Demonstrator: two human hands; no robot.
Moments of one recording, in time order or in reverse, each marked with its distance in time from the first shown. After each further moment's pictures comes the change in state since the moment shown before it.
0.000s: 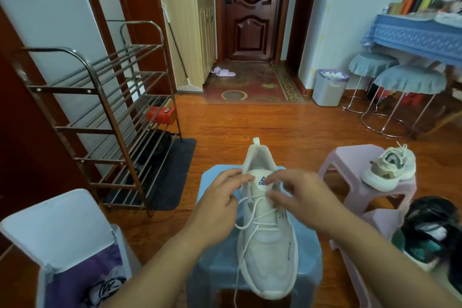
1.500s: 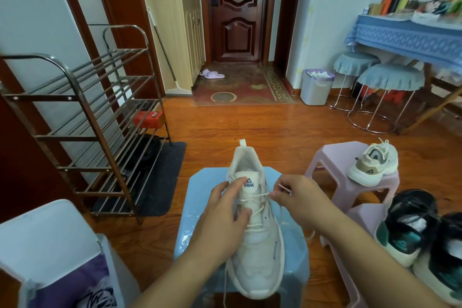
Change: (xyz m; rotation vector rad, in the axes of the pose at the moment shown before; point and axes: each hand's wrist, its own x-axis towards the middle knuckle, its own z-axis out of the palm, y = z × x) left_hand -0.013 0.019 0.033 0.049 0.010 -0.121; right_hand -0.006 0.014 -0.005 0.091 -0.084 0.410
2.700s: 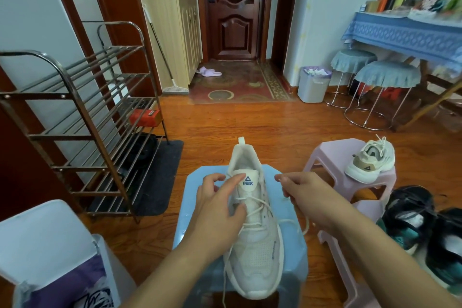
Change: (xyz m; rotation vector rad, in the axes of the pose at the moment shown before) left_hand 0.008 0.000 -0.007 0.042 0.049 0.046; right_hand -0.006 0.006 -0.012 0.337 -0.081 0.180
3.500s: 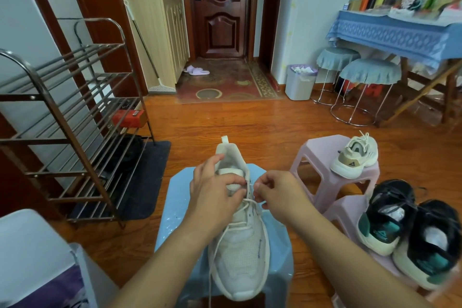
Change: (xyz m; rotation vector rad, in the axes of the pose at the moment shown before) left_hand 0.036 0.028 0.013 0.104 0.044 0.042; right_hand 0.020 0.008 0.024 -0.018 0.170 -0.077
